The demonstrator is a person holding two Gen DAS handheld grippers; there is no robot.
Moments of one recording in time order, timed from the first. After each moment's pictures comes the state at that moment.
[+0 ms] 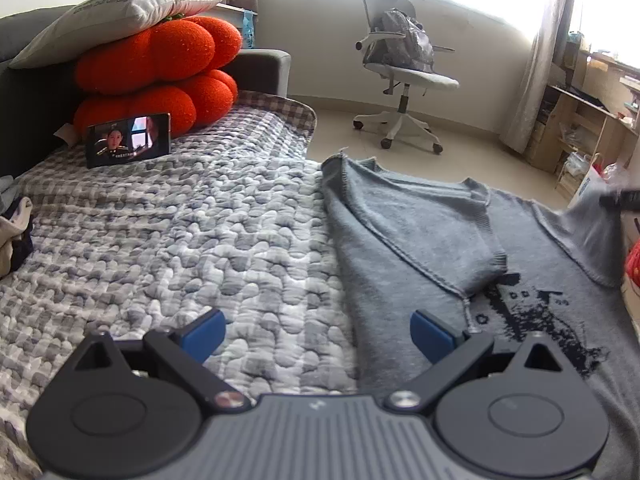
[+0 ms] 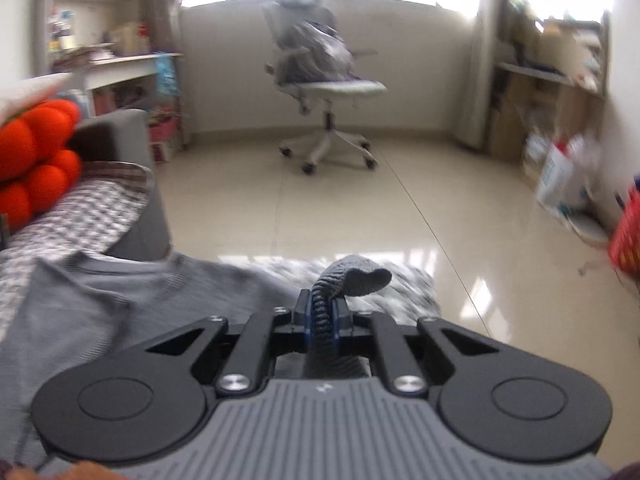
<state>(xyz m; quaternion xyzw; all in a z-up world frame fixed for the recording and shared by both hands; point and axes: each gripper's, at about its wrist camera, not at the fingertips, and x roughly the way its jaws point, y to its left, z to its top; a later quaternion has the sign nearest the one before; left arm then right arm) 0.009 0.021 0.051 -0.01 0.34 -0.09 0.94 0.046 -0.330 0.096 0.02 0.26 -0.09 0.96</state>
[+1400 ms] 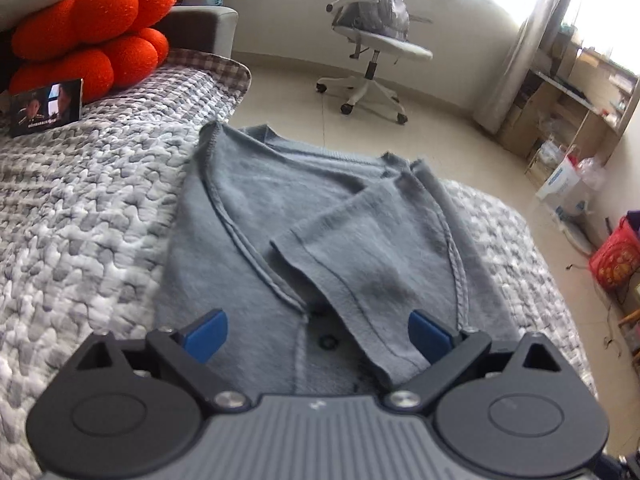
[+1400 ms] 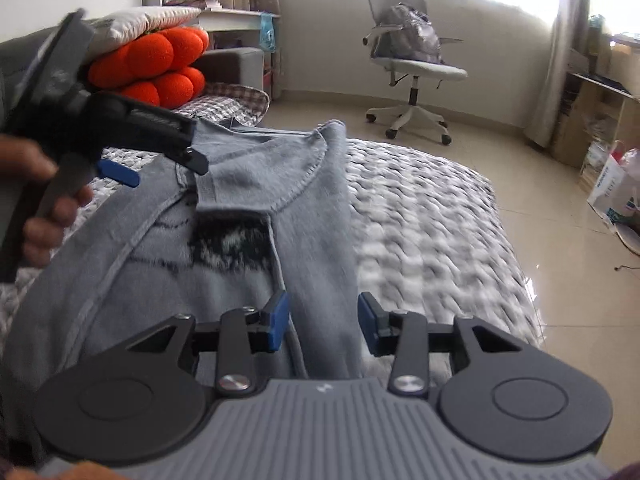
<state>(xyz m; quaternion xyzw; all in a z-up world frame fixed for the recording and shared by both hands) 0.034 -0.097 0.049 -0.05 0.40 -0.13 0.90 -0.129 -0.268 0.035 -0.01 0.31 0.01 0.95</state>
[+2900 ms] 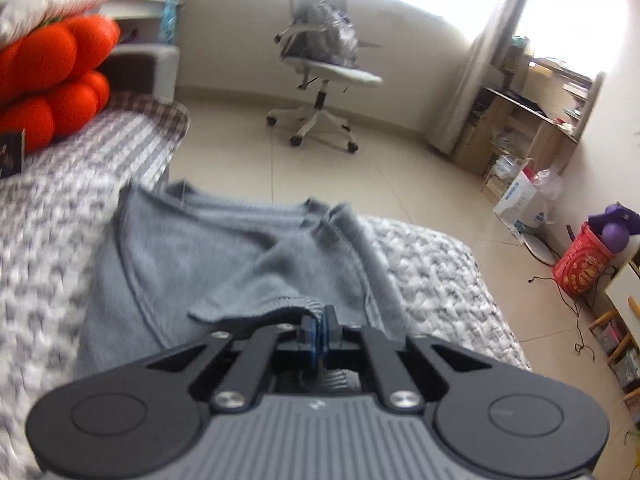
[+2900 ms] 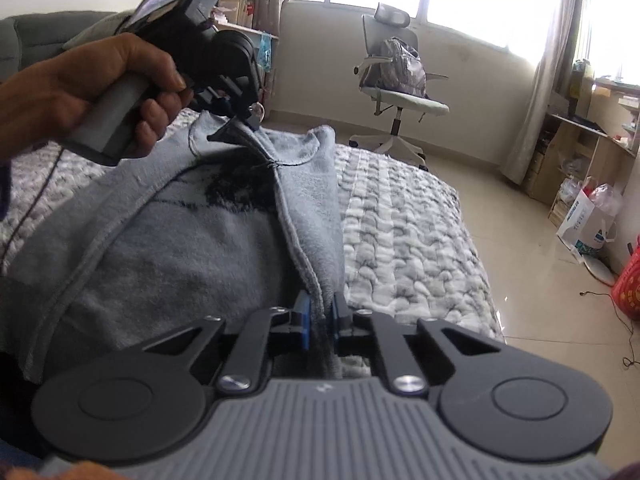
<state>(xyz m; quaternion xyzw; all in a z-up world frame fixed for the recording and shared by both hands) 0.046 -0.137 0.083 -0.05 0.34 -0.20 0.92 -0.198 -0.246 0.022 -0.06 0.26 -0.02 0.96</state>
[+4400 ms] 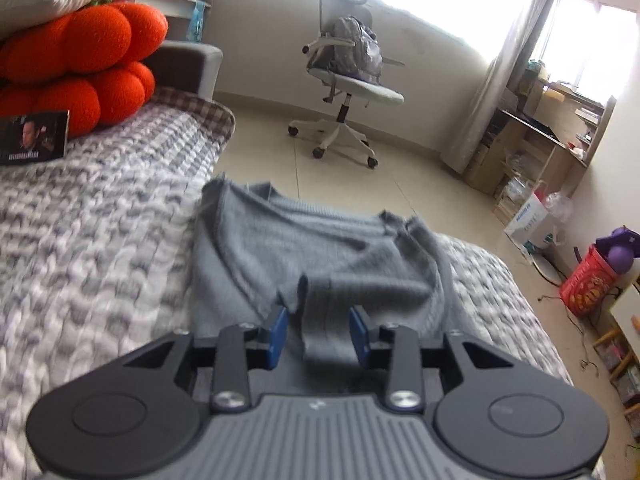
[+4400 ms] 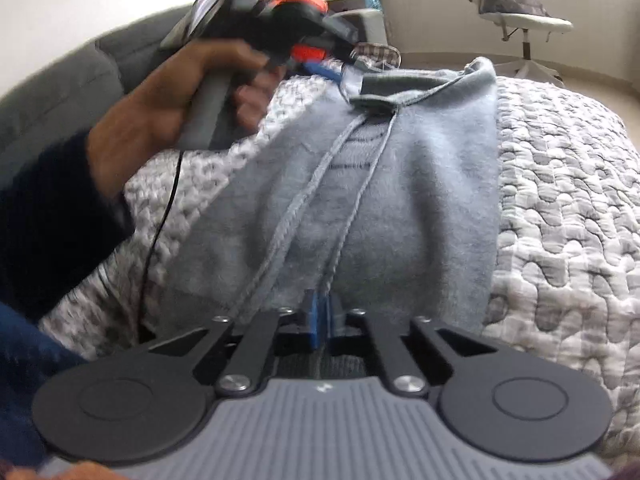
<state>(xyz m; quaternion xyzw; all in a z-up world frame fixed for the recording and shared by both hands) 0.051 -0.043 0.057 -0.09 0.34 -0.20 0.92 -0.165 -0.206 0.019 0.10 0.35 0.20 0.91</state>
